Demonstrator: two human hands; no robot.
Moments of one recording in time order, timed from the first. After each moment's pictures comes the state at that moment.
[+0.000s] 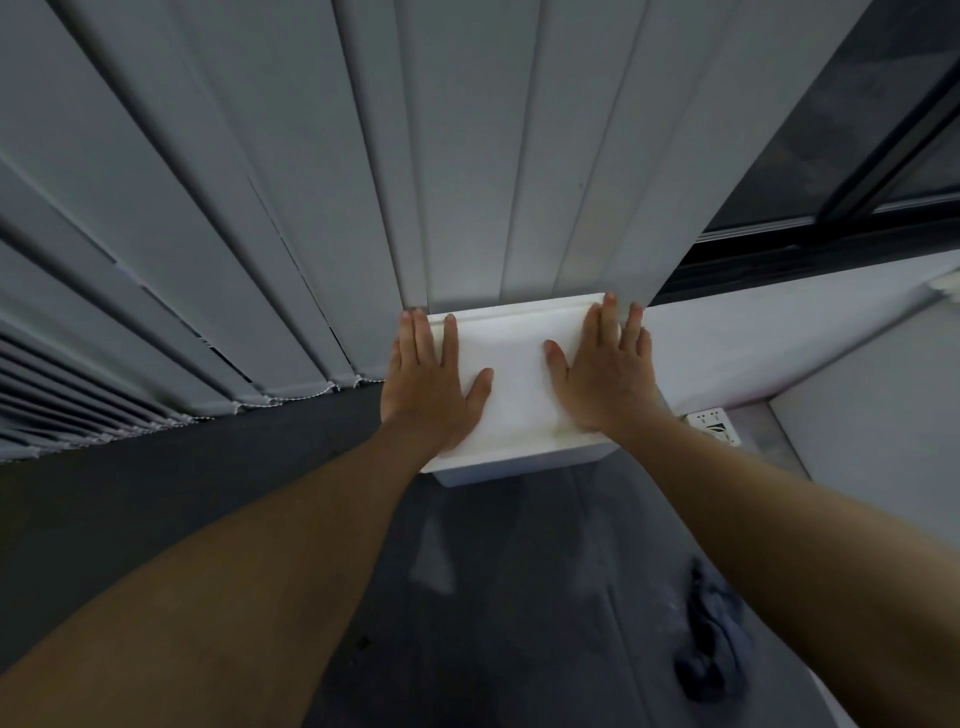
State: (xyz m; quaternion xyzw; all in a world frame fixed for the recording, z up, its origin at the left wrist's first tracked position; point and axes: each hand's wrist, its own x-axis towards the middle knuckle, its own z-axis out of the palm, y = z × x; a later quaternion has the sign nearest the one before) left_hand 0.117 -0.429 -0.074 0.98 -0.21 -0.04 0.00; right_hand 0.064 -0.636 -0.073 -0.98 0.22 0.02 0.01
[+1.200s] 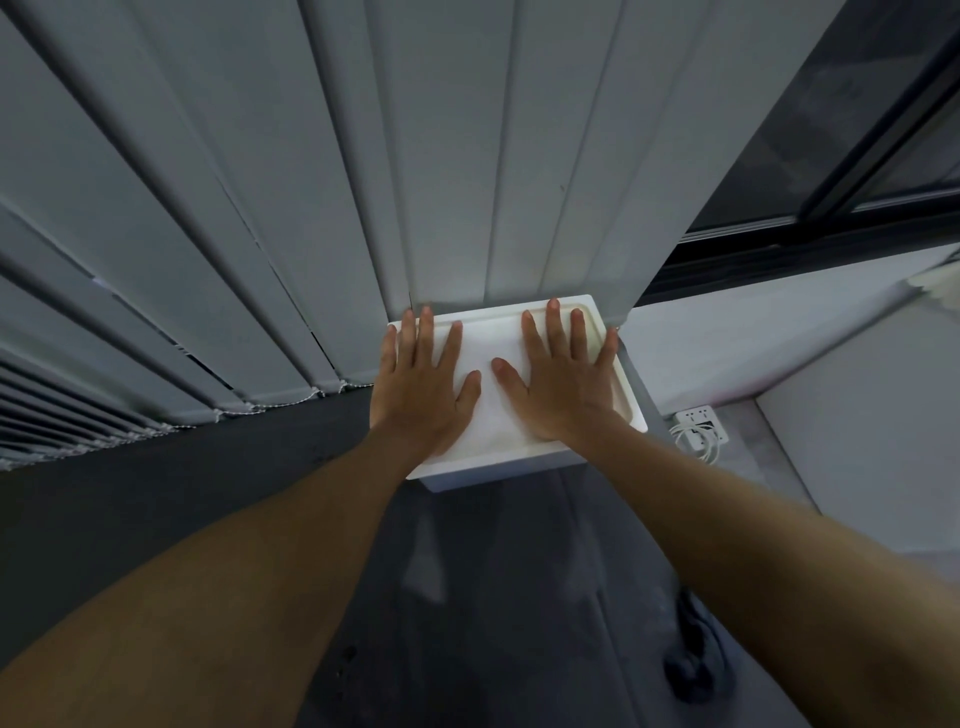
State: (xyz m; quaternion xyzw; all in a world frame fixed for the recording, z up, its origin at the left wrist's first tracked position) left_hand 0.120 -0.433 -0.077 0.97 -0.26 0.01 0.00; right_hand 0.067 -0.610 -0.084 -0.99 0.16 -0.01 0.00
